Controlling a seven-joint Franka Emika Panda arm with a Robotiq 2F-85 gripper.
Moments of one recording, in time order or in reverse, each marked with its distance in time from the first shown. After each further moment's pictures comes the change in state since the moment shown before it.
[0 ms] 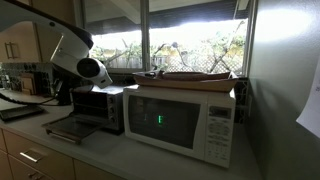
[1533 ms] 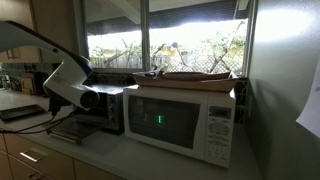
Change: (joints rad) arm -0.015 0.027 -0.003 -0.238 -0.096 -0.460 -0.276
